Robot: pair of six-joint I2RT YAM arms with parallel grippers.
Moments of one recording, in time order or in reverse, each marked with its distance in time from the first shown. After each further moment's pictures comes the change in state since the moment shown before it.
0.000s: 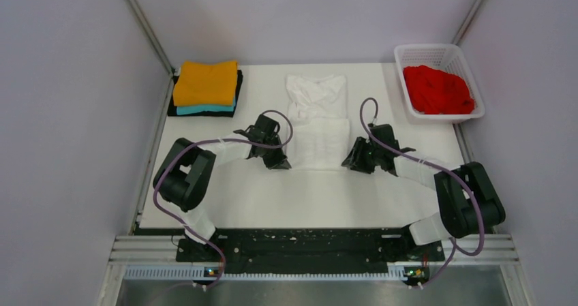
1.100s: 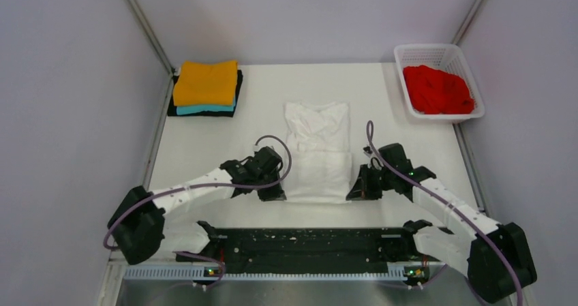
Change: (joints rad) left arm -0.270 -0.411 -0.245 -0.203 -0.179 -0.137; right arm 0.072 -0.394 -0.126 -0.363 -0.236 -0.118
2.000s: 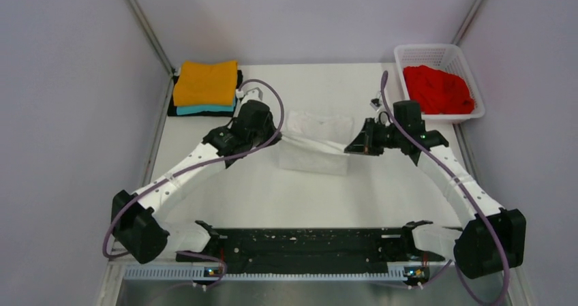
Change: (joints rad) left arm 0.110 -0.079 0.374 -0.023 -0.296 0.174; right arm -0.145 0.089 0.401 -0.095 -0.177 -0.092
